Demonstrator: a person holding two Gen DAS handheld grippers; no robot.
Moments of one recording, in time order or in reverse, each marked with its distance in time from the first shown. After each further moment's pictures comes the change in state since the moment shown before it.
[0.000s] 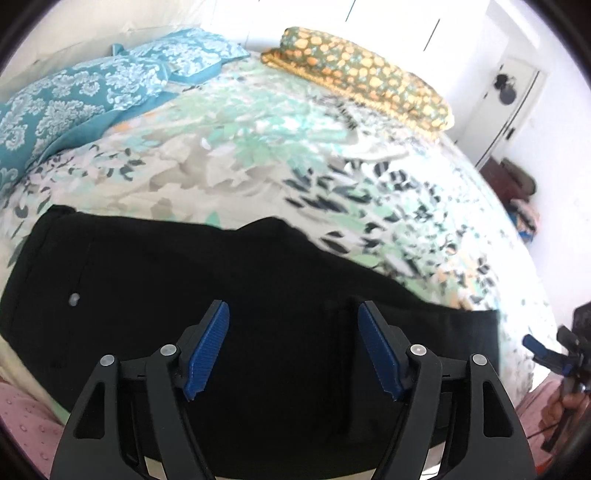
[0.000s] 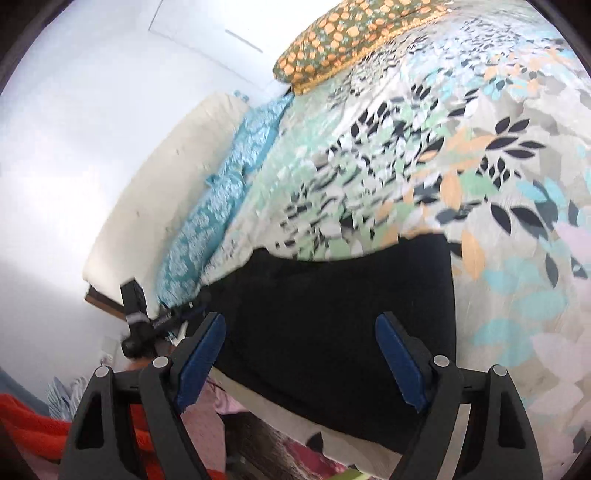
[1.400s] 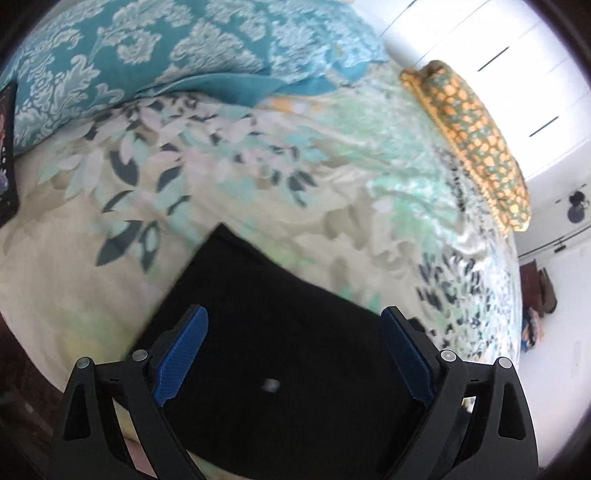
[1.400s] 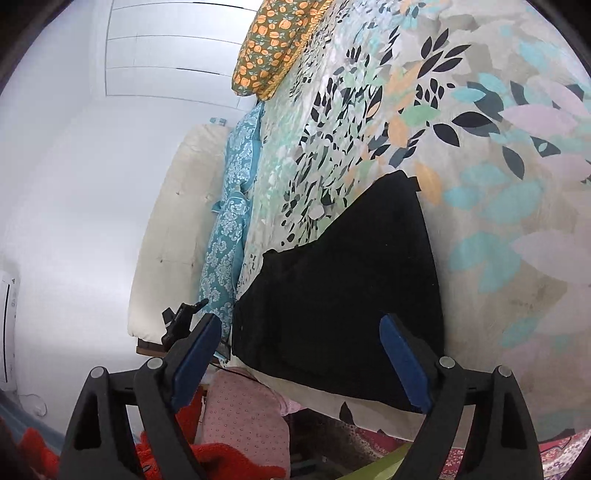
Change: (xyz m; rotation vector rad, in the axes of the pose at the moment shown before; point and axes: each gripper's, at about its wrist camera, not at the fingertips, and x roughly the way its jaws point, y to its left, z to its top) left arm -0.025 0.231 0.081 -0.485 0.158 0.166; right arm -0.008 -0.049 -0.041 0.305 0.051 0.129
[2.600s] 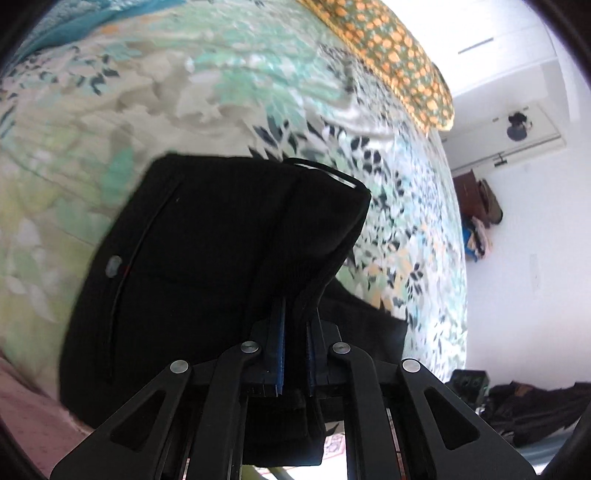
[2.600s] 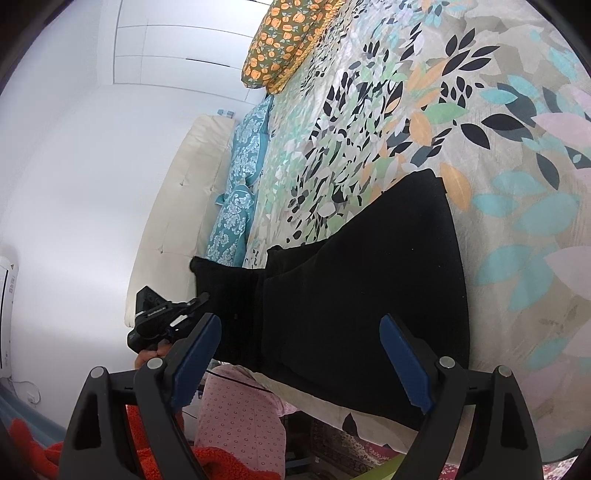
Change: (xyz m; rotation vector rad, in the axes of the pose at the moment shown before) left arm 0.050 -0.211 -0.148 0.221 0.261 -0.263; right arm 0.011 0.008 -0.001 -0.051 0.006 0.000
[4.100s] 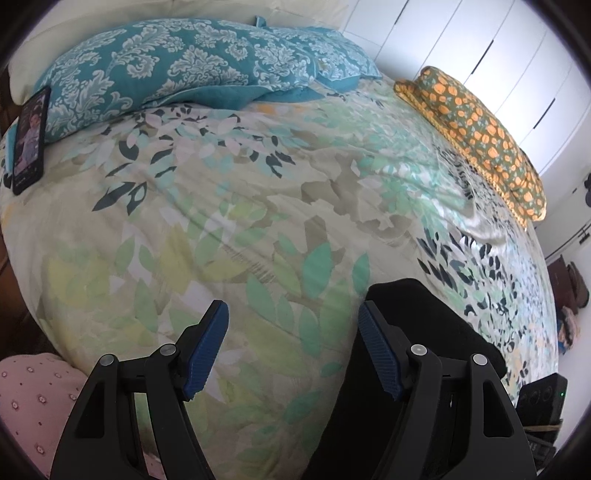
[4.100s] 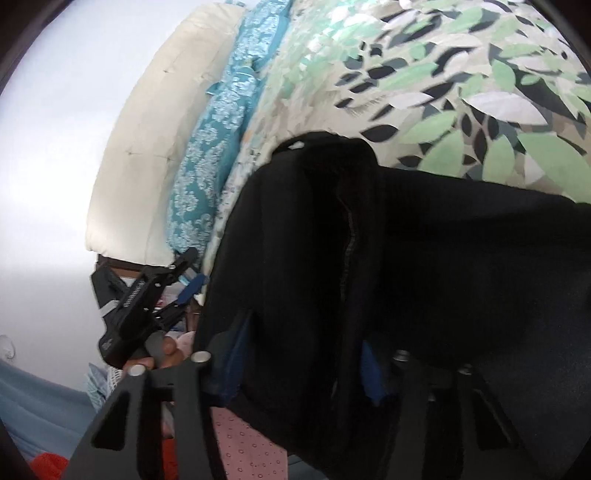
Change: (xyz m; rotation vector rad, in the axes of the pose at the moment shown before) left arm -0.066 0.108 -0.013 -0.132 -0.458 0.396; right arm 0.252 0.068 -0.008 -0.132 0.424 -0.107
